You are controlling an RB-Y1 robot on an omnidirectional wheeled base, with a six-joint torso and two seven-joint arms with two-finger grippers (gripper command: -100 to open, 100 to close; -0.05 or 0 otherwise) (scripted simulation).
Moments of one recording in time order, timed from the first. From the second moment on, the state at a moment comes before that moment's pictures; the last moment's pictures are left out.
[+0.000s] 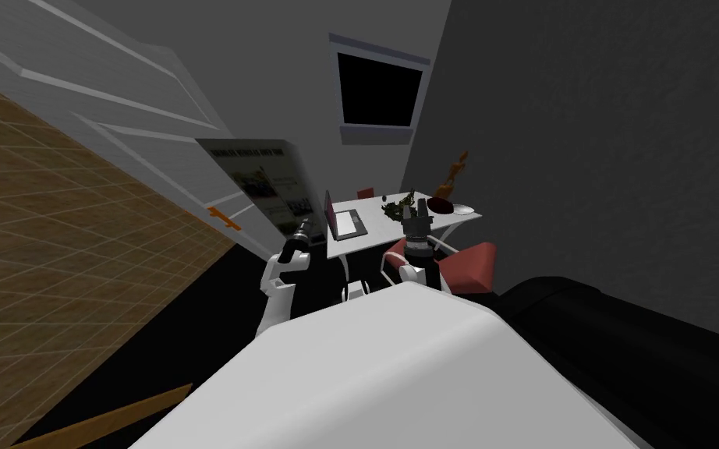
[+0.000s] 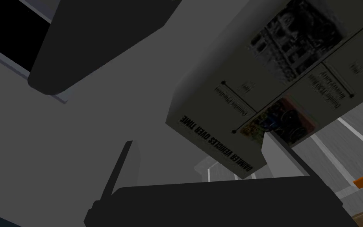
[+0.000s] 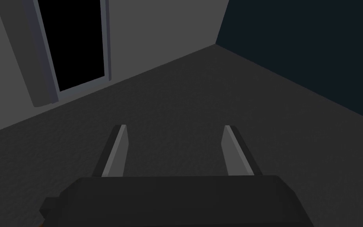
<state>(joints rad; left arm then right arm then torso) -0.13 0.17 -0.06 -1.92 -0.14 0.40 -0.52 0.51 0.00 0.02 -2.35 -0.05 -0.56 0.01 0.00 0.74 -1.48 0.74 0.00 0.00</state>
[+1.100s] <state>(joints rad) -0.28 -0.02 -0.04 -1.86 -0.18 0.56 -0.64 0.51 0.00 0.02 -2.35 -0.05 -0.56 0.01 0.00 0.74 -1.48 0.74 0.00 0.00</state>
